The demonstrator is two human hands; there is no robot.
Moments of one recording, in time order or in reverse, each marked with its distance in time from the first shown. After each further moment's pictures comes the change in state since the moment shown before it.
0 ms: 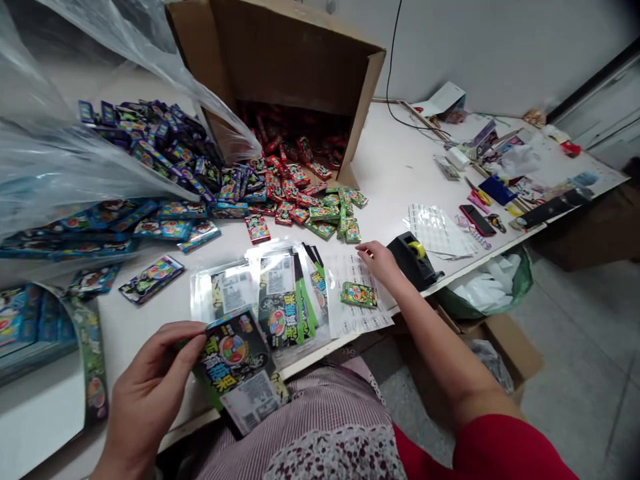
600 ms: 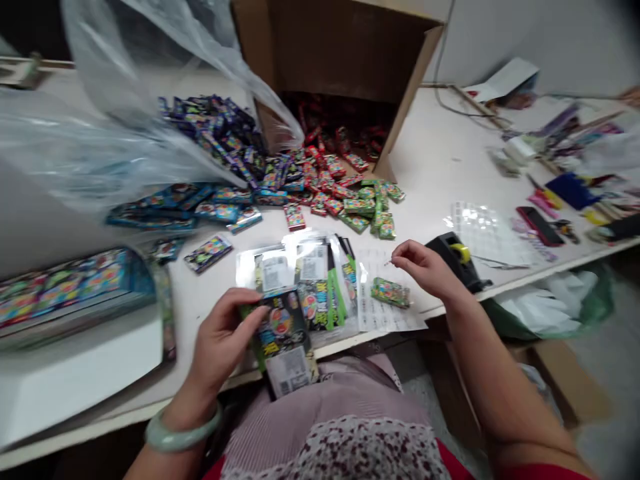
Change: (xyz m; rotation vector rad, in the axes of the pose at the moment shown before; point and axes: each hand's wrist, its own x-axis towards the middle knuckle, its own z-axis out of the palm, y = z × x) left_hand 0.005 -0.007 0.011 -0.020 -0.065 0.209; right_hand -0.029 -0.027 -0.029 0.340 -0.253 -0.153
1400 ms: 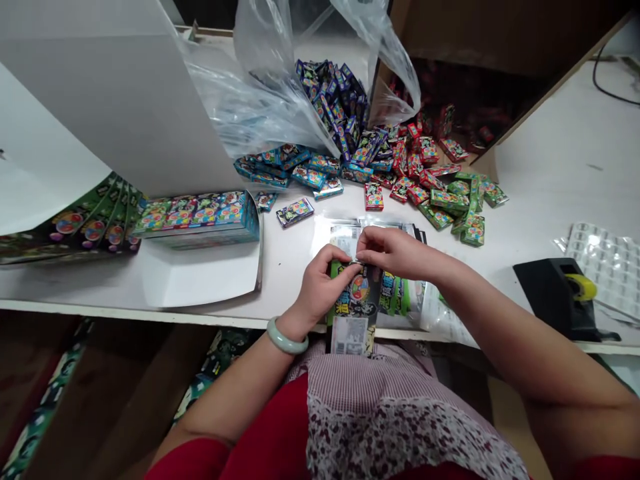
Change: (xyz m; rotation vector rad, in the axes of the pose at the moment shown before) left_hand 0.002 0.008 0.019 -0.166 0.076 -0.114; right_hand 0.060 -0.122 0.135 -0.126 -0.686 -0.178
